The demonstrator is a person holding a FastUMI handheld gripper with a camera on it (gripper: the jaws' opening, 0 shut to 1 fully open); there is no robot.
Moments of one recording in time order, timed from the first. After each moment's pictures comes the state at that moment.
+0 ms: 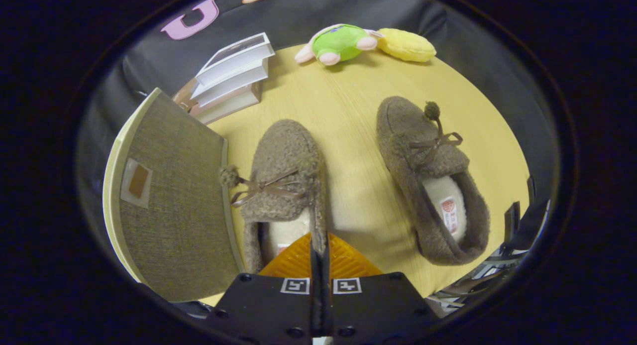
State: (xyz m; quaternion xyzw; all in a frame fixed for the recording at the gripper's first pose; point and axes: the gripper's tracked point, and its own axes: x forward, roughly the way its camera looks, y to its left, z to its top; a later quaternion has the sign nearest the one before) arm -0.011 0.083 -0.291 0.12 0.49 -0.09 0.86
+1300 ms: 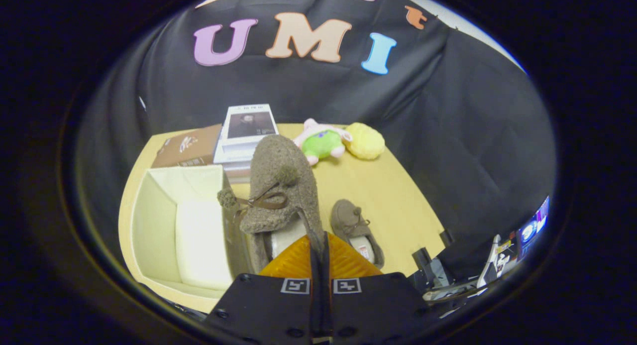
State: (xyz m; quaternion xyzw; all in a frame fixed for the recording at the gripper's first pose) arm -0.022 0.111 -0.058 -0.04 0.32 -0.21 0.92
